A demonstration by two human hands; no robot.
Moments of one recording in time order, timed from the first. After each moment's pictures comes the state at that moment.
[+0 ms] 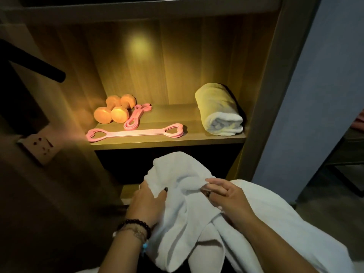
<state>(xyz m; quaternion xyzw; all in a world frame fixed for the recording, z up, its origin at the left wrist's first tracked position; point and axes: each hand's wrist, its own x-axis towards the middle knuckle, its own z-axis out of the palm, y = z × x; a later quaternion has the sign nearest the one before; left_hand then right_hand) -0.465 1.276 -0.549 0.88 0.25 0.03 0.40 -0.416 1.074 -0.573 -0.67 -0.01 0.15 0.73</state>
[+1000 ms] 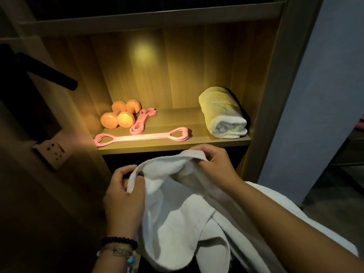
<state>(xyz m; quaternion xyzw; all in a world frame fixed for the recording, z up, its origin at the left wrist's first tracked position) -0.497 1.290 -0.495 0.73 0.28 0.29 0.55 -0.382 1.130 -0.500 -0.75 -0.22 -0.01 0.63</state>
